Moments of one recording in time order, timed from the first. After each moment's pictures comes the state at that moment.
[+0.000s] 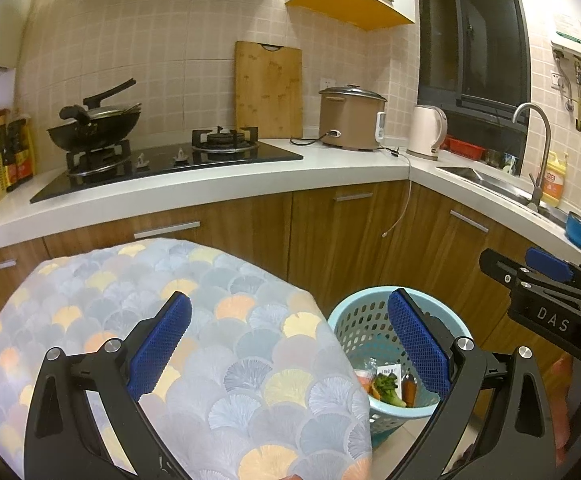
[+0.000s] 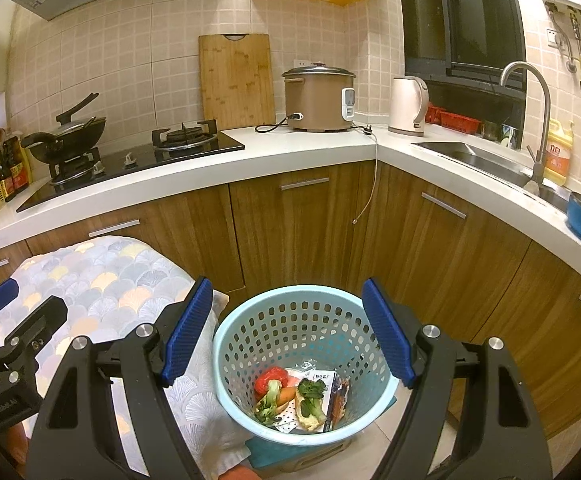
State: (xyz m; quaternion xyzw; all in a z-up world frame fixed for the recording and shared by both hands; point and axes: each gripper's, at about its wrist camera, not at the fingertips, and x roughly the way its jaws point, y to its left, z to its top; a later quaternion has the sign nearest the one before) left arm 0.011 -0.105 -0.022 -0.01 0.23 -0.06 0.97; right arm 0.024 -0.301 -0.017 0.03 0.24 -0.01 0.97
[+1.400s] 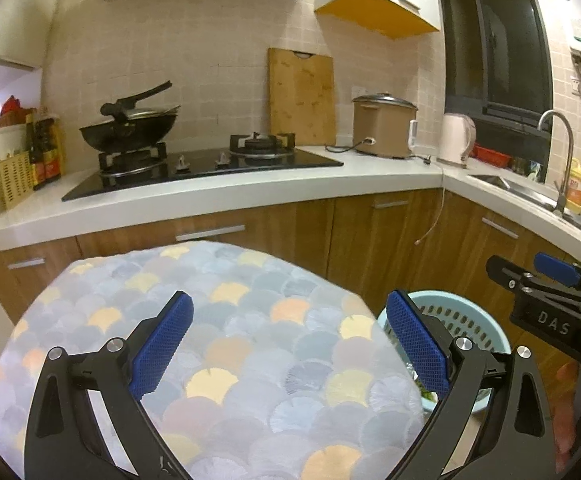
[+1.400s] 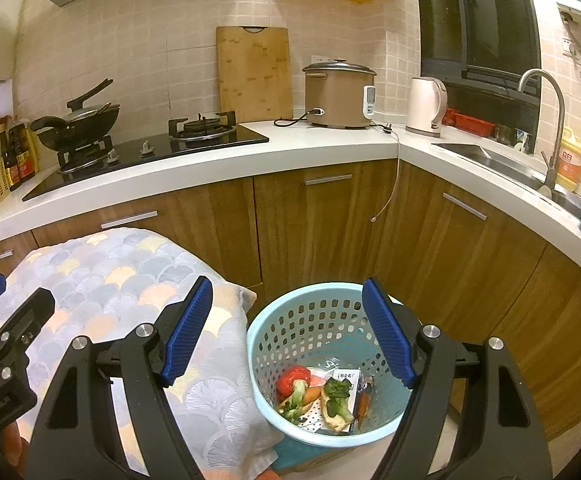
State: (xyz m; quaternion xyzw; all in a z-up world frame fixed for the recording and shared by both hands) left arm 0.007 -0.064 -0.025 -0.01 0.22 0.00 0.98; right arm 0.038 -0.251 -0.024 0.01 0.25 0.00 0.97
